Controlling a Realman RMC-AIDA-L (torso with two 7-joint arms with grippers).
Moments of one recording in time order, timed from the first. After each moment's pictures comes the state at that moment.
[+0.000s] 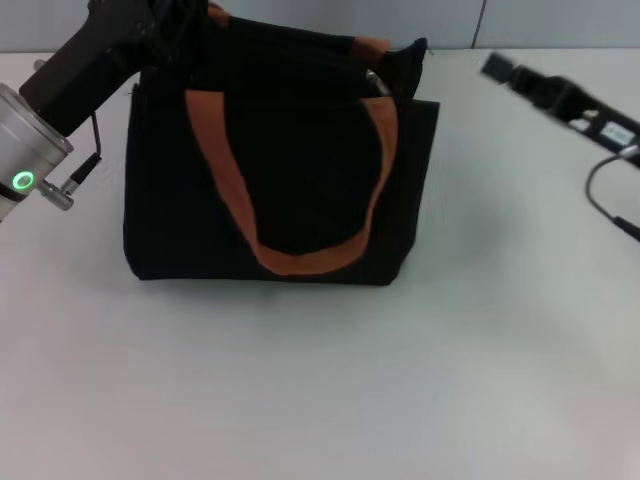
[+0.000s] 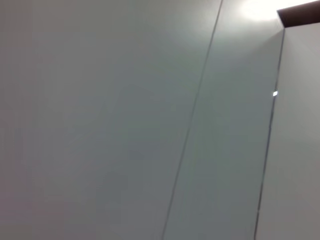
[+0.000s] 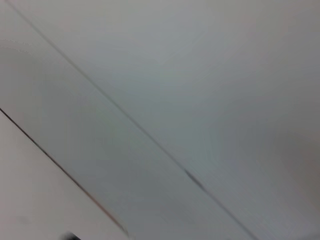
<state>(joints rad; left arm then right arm) -0.64 -2.07 0.45 0.24 1.47 1.61 -1.04 0.53 2.08 -0.61 -0.38 -1.52 -1.47 1.63</state>
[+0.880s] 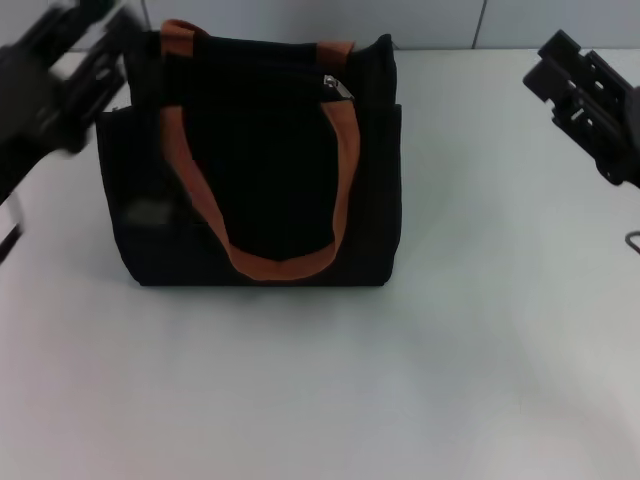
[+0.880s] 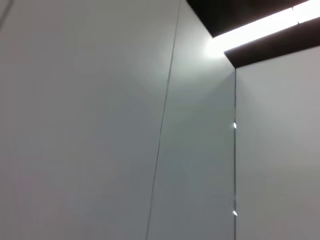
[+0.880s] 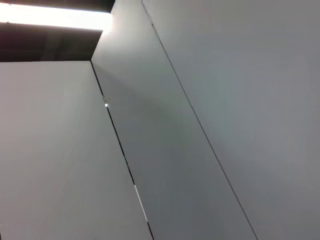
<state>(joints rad) -0.46 -2.07 0.45 0.27 1.44 1.89 -0.91 0.44 2.08 -0.63 -0.24 -1.36 -1.84 1.08</state>
